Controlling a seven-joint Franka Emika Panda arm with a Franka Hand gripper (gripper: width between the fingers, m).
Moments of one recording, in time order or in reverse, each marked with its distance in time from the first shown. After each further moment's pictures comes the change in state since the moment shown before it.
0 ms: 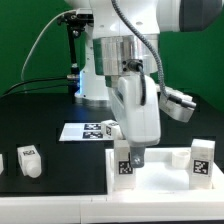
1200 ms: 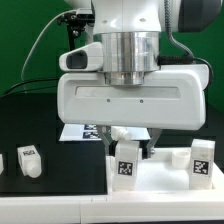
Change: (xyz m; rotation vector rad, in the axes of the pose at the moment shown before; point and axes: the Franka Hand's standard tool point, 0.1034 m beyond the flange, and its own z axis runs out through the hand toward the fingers) arm 0.008 -0.001 -0.001 -0.026 0.028 -0.781
